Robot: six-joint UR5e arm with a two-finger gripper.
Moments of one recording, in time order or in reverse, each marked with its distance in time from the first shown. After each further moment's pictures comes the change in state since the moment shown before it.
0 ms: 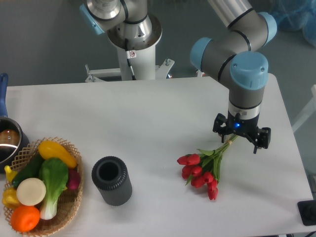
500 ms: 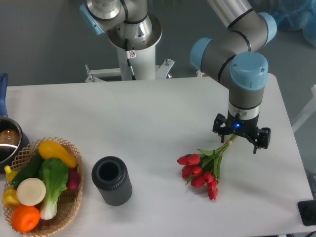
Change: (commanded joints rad) arm -0.002 -0.002 -0.015 0.005 -0.003 -0.005
